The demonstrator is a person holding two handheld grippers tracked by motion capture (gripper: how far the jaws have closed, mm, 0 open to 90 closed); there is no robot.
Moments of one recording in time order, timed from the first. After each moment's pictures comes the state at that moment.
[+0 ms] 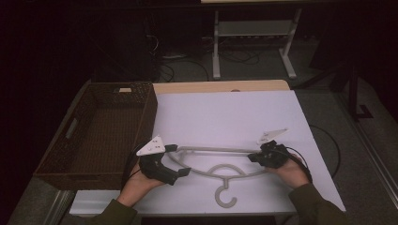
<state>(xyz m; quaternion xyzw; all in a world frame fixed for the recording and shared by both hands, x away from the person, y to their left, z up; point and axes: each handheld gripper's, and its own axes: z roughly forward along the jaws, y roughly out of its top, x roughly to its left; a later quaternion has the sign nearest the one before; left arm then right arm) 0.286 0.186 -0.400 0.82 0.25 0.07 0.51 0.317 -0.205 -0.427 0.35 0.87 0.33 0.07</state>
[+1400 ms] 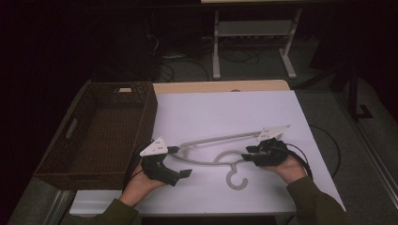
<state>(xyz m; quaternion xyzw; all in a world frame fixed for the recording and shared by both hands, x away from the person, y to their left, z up) 0.289 0.183 -0.409 0.83 0.25 0.06 0.50 0.310 -0.187 -0.406 0.31 0.87 0.38 0.07</state>
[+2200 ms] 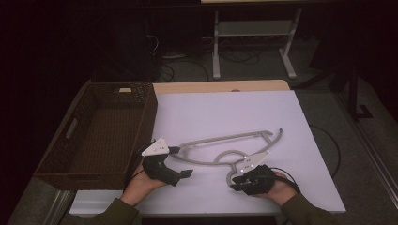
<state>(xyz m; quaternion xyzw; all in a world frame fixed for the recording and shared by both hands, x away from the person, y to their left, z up) 0.290 0.181 -0.412 0.83 0.25 0.06 0.50 0.264 -0.150 -0.440 0.20 0.92 0.34 0.01</state>
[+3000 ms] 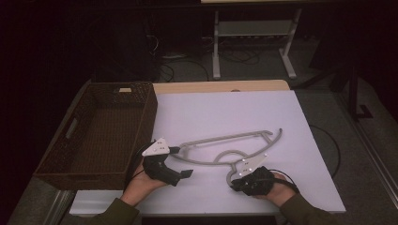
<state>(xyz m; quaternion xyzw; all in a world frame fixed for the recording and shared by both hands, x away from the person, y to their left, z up) 0.290 0.180 -0.412 0.83 0.25 0.06 0.49 0.261 -0.148 -0.443 0.18 0.92 0.34 0.02</state>
